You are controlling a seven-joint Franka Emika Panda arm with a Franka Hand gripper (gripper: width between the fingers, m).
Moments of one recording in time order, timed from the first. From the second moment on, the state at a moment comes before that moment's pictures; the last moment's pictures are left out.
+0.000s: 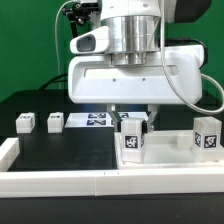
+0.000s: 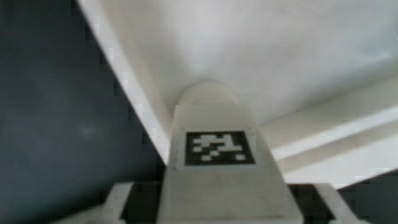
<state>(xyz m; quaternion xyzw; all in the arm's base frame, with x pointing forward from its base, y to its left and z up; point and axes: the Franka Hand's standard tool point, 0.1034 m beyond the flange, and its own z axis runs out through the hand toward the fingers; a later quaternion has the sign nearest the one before) 0.607 0.008 0.073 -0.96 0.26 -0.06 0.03</state>
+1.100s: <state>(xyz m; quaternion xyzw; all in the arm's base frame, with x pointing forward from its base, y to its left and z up) 0.607 0.009 0.072 -0.92 0.38 -0.06 0.03</state>
